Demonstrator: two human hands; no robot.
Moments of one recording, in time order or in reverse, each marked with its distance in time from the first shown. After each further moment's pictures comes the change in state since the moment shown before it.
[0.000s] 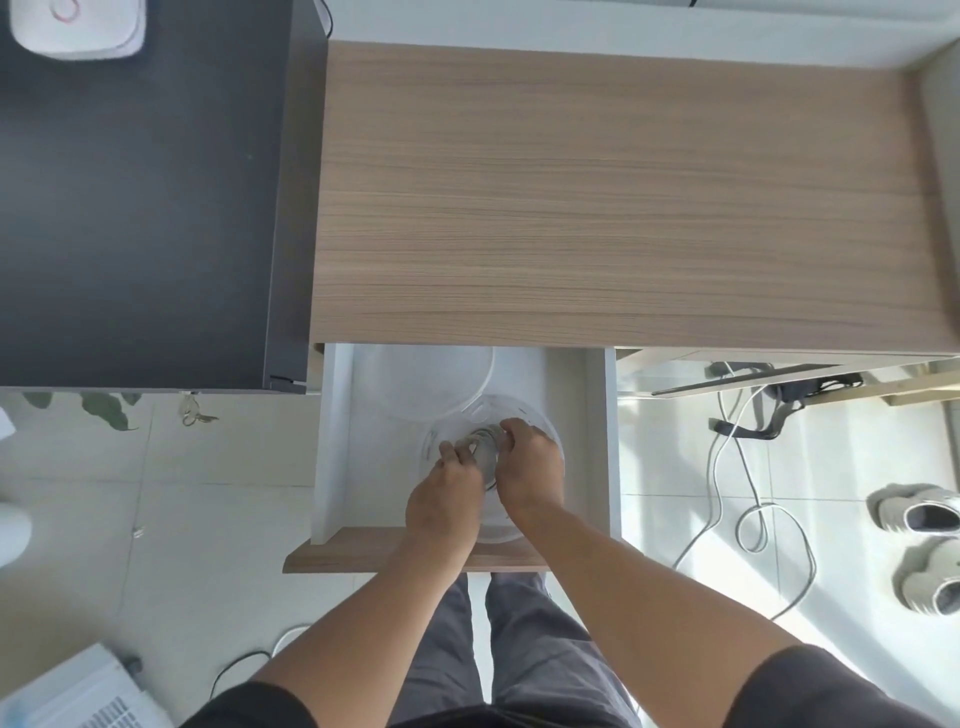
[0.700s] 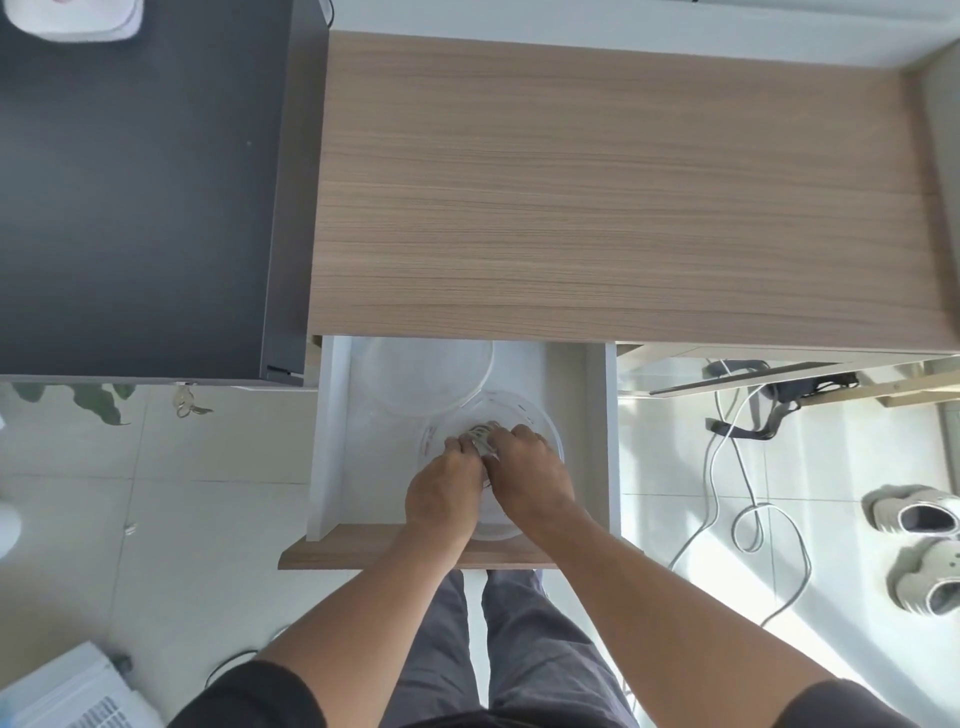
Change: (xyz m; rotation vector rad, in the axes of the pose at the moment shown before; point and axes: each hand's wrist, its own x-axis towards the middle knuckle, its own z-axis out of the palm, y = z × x) left_hand 0.008 -0.002 -0.001 -0.092 -0.037 0.024; right_hand -0.009 0.000 -0.014 -0.378 -0.221 -0.243
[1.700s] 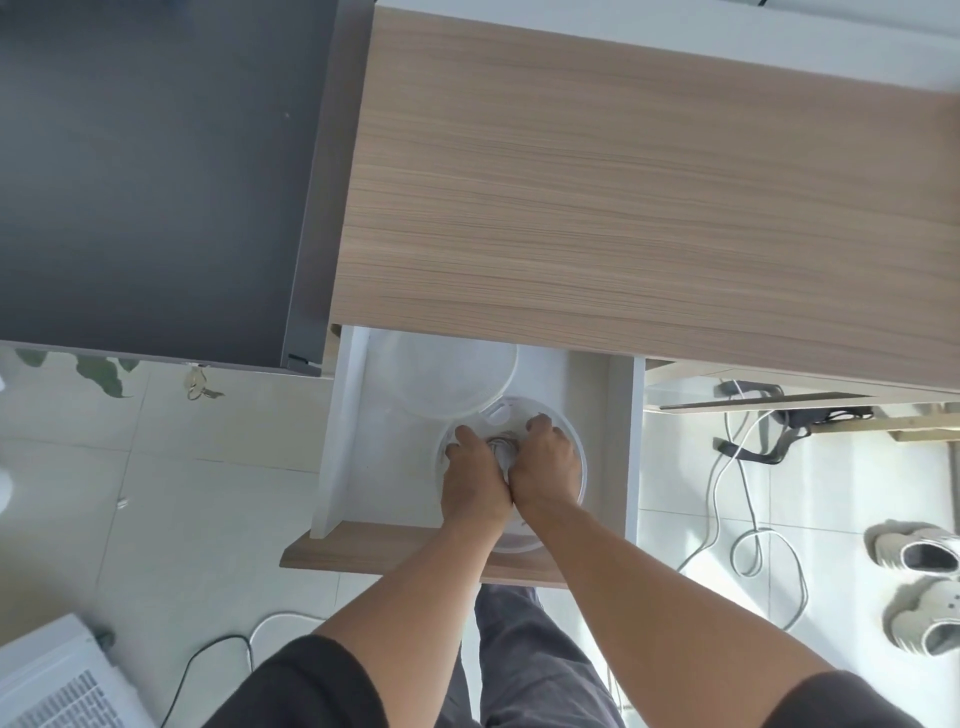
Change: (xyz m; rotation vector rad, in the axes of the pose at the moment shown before) left_hand 0.027 0.020 0.016 -0.686 -0.014 -0.447; right_hand 0.027 -0.005 0.013 0.128 0.078 0.298
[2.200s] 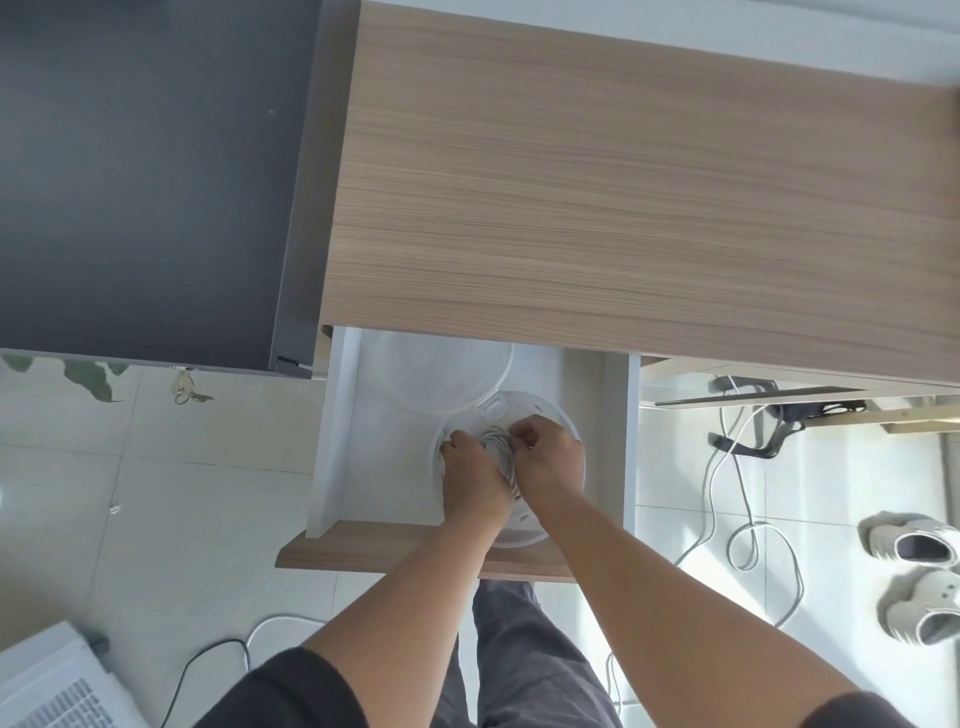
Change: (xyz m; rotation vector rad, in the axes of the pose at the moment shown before) left_hand 0.001 0.002 0.004 -0.102 0.015 -0.010; right_hand 0.005 0.008 -0.007 0.355 0.043 0.110
